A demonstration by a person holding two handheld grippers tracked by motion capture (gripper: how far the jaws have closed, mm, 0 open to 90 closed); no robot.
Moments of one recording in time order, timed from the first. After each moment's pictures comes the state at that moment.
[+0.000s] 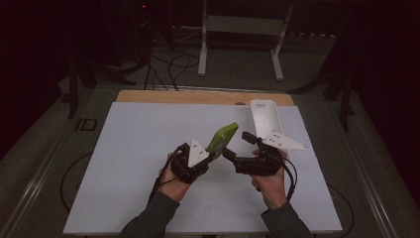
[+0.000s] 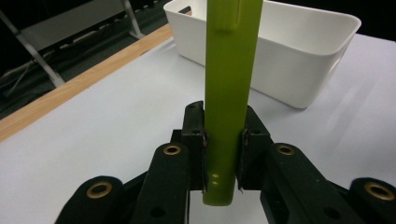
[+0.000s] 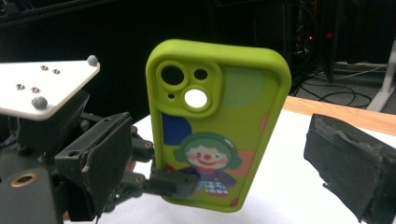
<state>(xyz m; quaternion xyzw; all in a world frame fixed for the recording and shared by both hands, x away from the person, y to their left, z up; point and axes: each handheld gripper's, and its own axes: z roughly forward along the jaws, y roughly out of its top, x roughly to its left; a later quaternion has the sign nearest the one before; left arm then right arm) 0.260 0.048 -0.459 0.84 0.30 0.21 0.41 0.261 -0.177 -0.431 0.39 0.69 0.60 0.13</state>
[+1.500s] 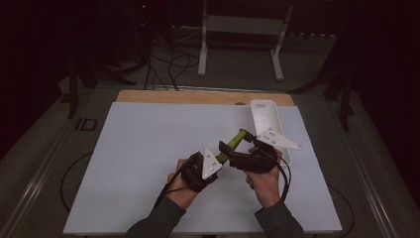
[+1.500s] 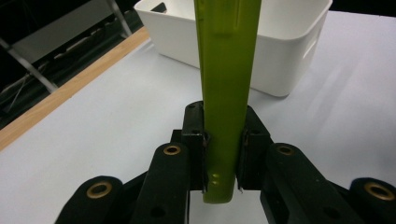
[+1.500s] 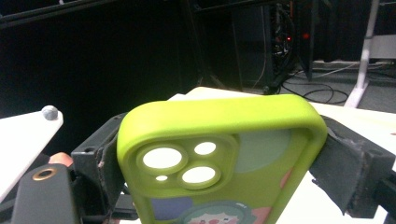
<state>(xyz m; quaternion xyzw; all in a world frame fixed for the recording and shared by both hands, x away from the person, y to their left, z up) 0.243 0.025 -0.464 0.86 0.25 0.22 0.39 0.265 -0.165 -0.431 0.42 0.67 0.59 0.15</state>
